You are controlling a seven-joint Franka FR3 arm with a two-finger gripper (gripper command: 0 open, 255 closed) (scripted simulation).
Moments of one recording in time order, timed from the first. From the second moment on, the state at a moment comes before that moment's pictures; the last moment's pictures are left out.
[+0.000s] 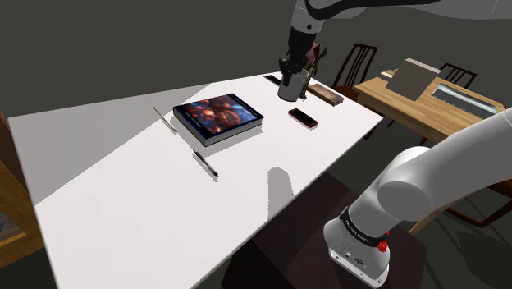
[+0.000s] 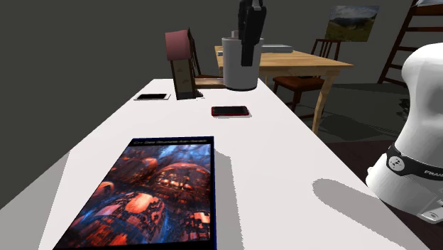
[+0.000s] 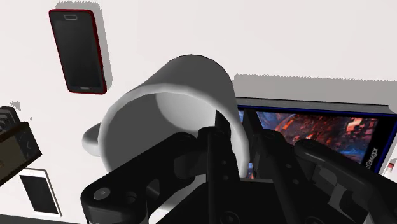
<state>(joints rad) -0.04 -0.34 -0.05 -2.20 -0.09 1.87 -0.02</state>
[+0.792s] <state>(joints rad) -0.16 -0.22 -0.26 -2.08 -0.12 1.89 -0.32</state>
